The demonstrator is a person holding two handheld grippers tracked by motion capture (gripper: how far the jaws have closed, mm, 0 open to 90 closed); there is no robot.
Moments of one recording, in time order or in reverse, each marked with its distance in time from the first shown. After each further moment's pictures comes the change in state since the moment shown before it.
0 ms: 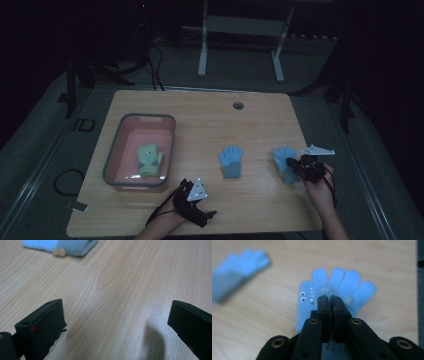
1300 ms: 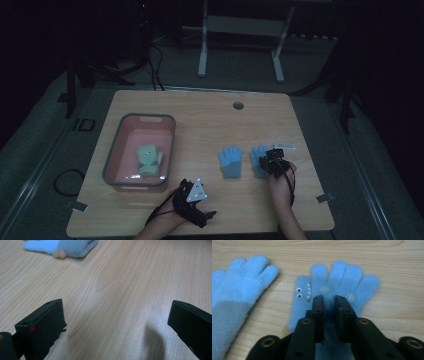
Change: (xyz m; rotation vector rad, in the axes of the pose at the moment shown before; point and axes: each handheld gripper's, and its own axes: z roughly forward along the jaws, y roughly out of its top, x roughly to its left) left arm -0.001 0.000 -0.002 -0.007 0.001 0.015; right arm 0.069 0.015 0.073 0.091 -0.112 0.195
